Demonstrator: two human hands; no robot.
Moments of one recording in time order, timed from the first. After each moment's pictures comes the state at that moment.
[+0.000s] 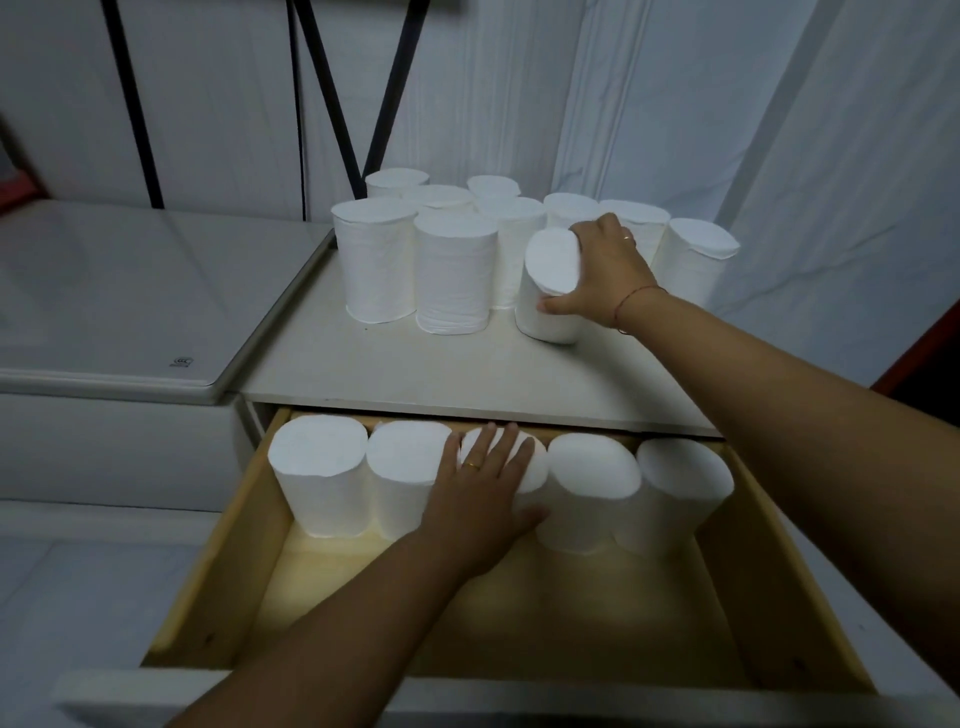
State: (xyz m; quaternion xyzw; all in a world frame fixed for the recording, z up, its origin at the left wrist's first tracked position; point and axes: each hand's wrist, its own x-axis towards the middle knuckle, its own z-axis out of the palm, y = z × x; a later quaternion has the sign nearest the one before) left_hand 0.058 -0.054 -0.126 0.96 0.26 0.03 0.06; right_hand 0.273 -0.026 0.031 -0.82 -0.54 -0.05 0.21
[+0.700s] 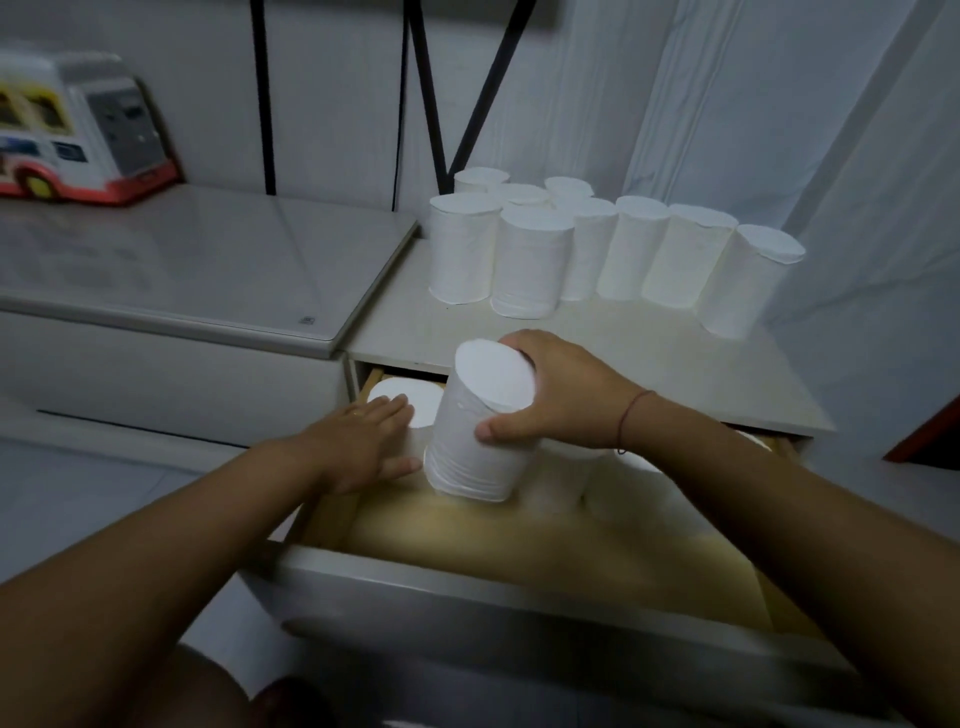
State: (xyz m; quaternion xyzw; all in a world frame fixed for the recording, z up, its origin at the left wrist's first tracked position) left_hand -0.111 0.021 -0.075 0.93 0.33 -0.14 0.09; right_hand 0.095 -0.105 0.017 -0.69 -0.68 0.14 0.20
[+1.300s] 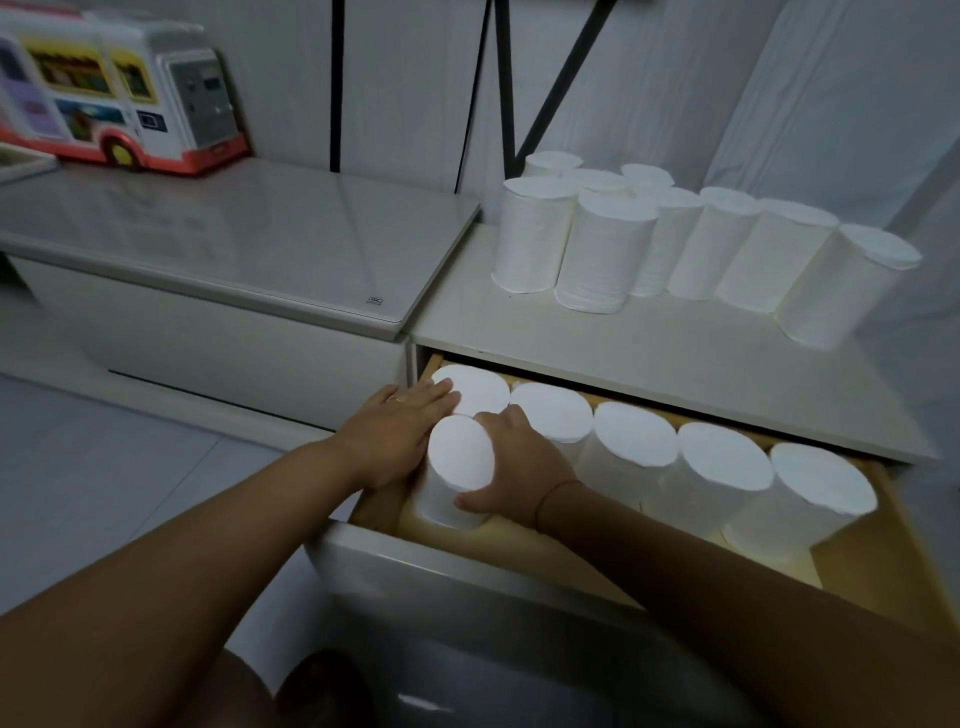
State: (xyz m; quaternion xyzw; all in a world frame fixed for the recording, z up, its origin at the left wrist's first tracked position) left_hand -0.138 0.034 -0.103 0.93 0.34 0.00 0.11; right_hand 0.021 -0.065 -0.104 -0.72 -0.67 0.13 0.12
